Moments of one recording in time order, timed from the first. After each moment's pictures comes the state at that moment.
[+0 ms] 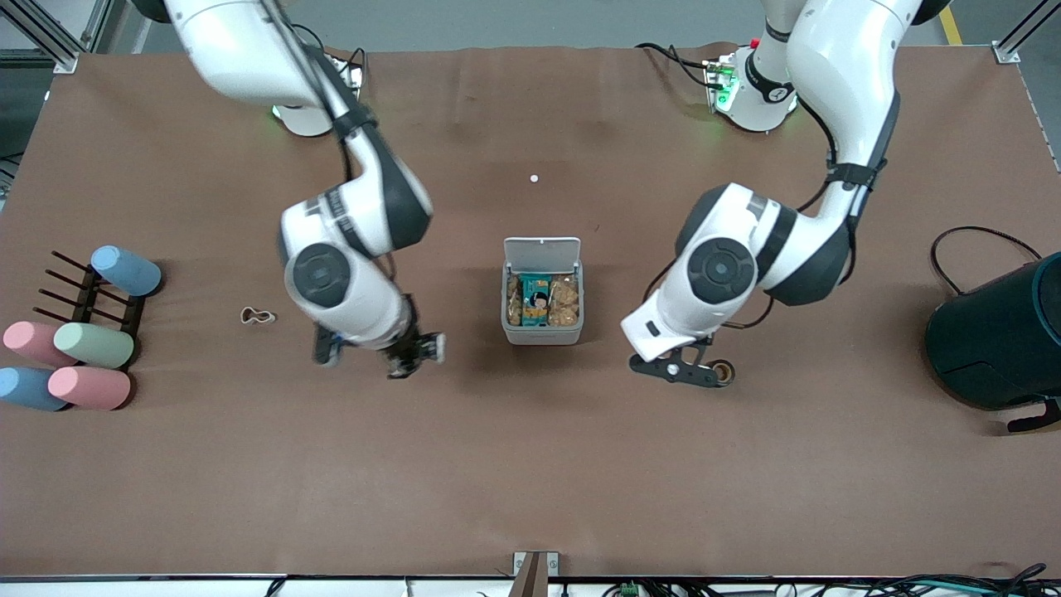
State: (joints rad) left arm -0.29 0.59 -0.22 -1.46 0.13 1.95 -0.27; right arm 0.59 0.60 -0.10 -1.41 0.13 2.02 2.03
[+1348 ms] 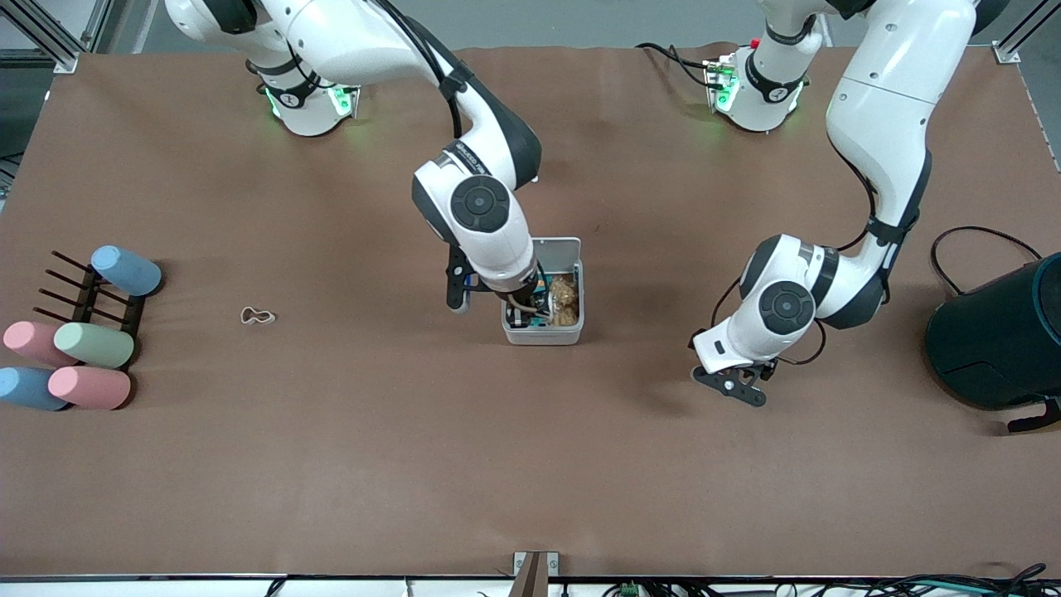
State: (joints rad) left arm -0.08 0.65 -0.22 -1.79 0.28 2.40 0.01; right arm 0.77 0.70 -0.05 -1.34 0.14 2.12 2.23
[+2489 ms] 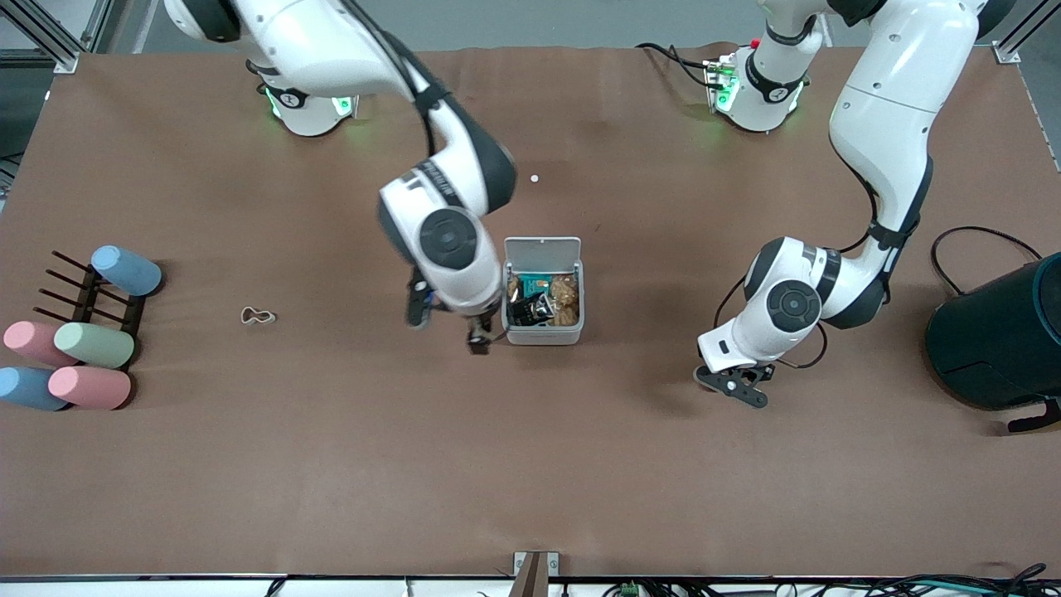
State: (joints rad) left arm -0.07 0.62 -0.24 -1.80 0.28 2.44 0.04; right arm 0.62 0.68 -0.08 -1.23 0.11 1.87 2.15
